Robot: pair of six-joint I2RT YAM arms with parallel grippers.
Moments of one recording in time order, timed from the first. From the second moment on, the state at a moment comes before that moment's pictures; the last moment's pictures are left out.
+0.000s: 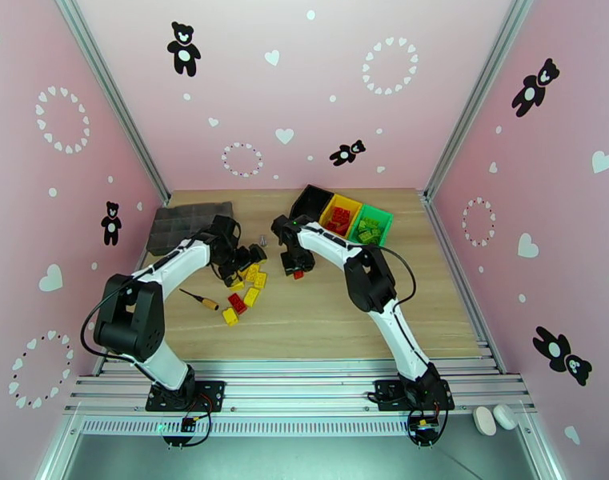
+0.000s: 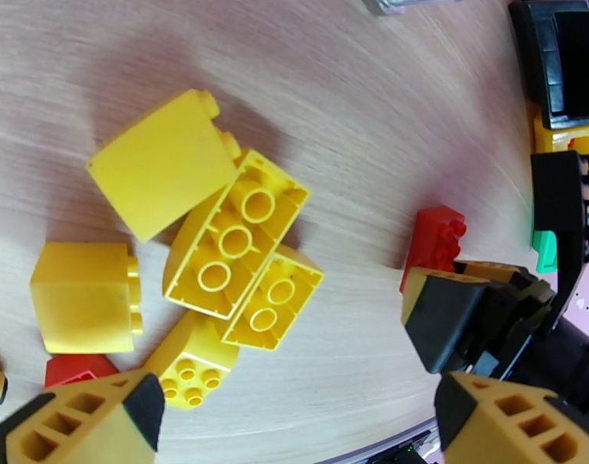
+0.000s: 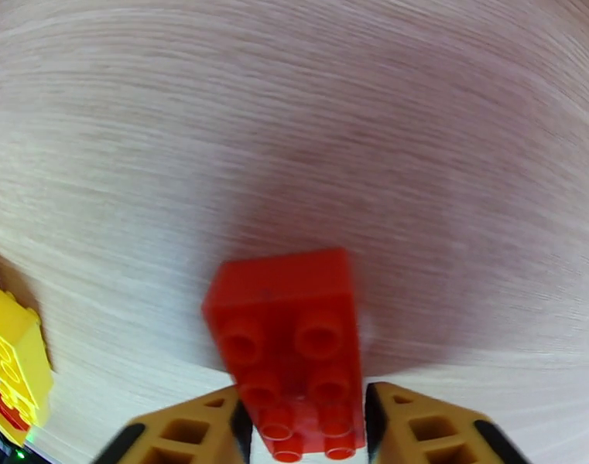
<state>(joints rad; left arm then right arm) -0.25 1.67 1.17 -0.72 0.39 -0.80 0.72 2.41 2.08 -1.18 0.00 0.47</state>
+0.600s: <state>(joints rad) -0.34 1.98 1.54 -0.62 0.58 -0.88 0.52 2.30 2.02 -1.08 -0.13 0.52</state>
